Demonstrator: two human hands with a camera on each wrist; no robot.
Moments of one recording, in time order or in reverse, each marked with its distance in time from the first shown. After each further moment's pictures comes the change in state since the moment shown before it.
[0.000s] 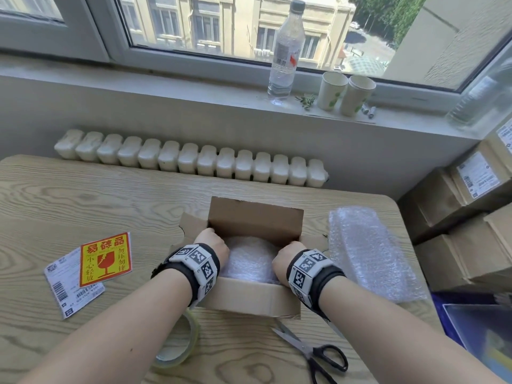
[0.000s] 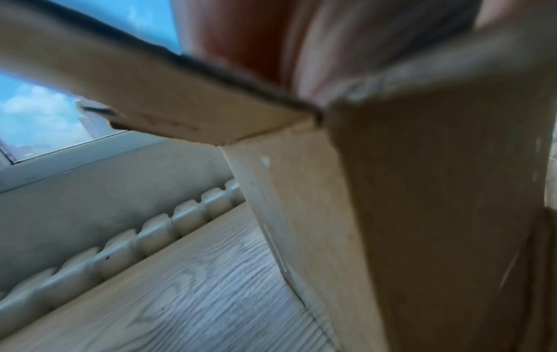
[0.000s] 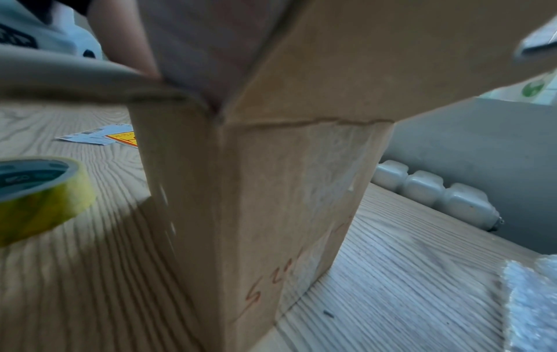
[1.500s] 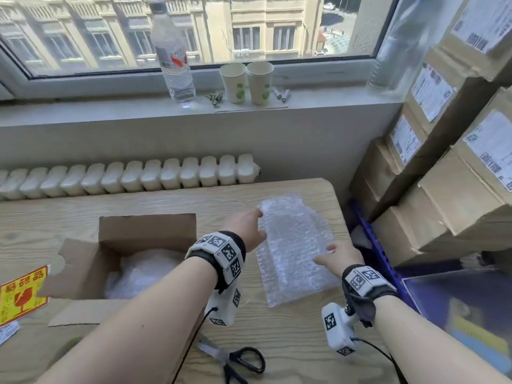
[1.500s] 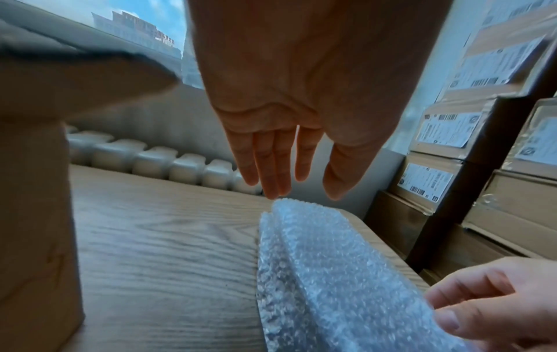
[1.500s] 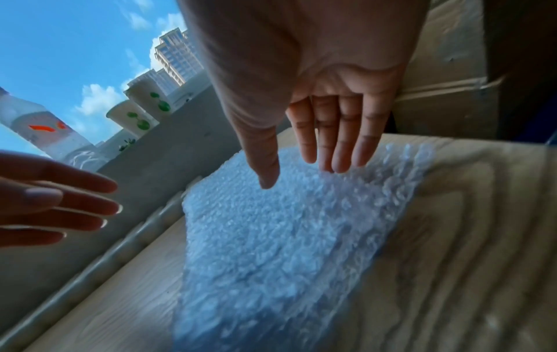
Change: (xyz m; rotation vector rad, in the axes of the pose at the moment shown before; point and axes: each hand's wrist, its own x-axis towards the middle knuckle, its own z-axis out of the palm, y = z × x) left_hand 0.091 0.143 -0.191 -0.944 0.345 -0.174; right_hand -0.076 0.173 0.239 1.570 0.292 0.756
